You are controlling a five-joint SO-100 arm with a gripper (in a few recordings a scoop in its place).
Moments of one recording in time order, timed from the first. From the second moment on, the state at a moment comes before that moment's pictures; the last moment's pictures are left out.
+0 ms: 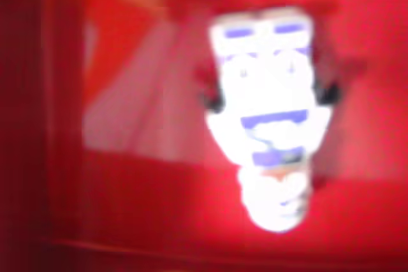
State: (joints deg) arm 39.6 60.5 47.2 100.3 33.0
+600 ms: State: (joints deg) arm 4.0 101.2 88.9 90.6 20.5
